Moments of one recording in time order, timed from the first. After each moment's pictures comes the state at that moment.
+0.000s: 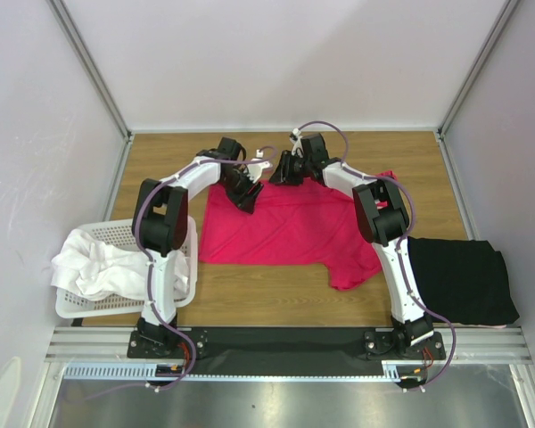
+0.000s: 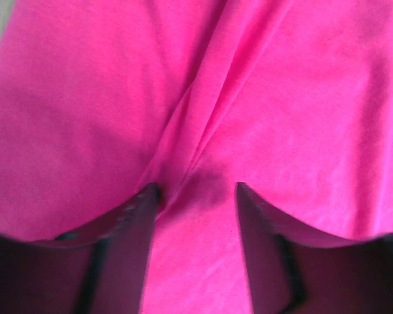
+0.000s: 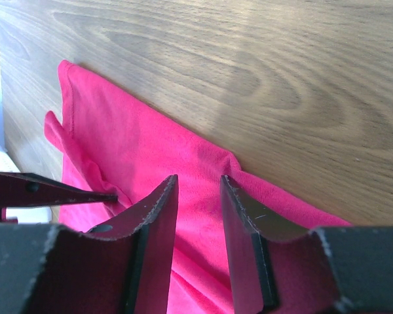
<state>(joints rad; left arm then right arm) -0.32 2.17 1.67 -0.74 0.44 0.54 0.41 2.45 1.88 -0.10 -0.50 0.52</state>
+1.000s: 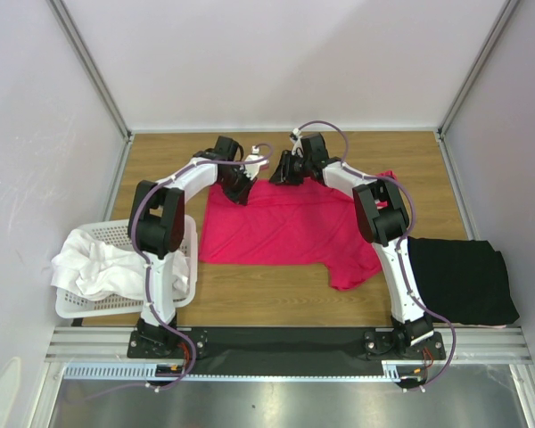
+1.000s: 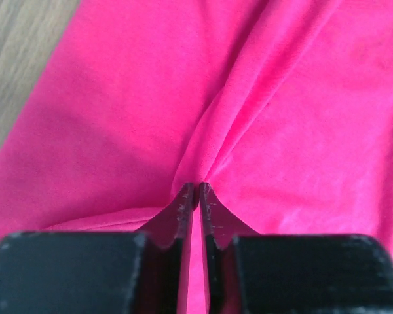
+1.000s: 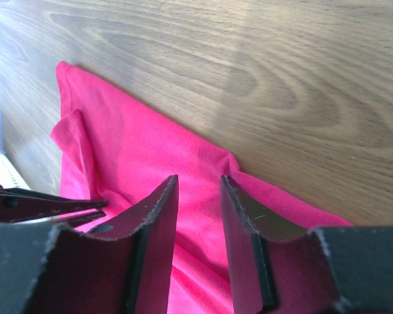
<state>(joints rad) -0.31 2.13 1.62 -0.65 0.37 0.49 0.41 2.45 1.89 -0.11 -0.49 0.52</state>
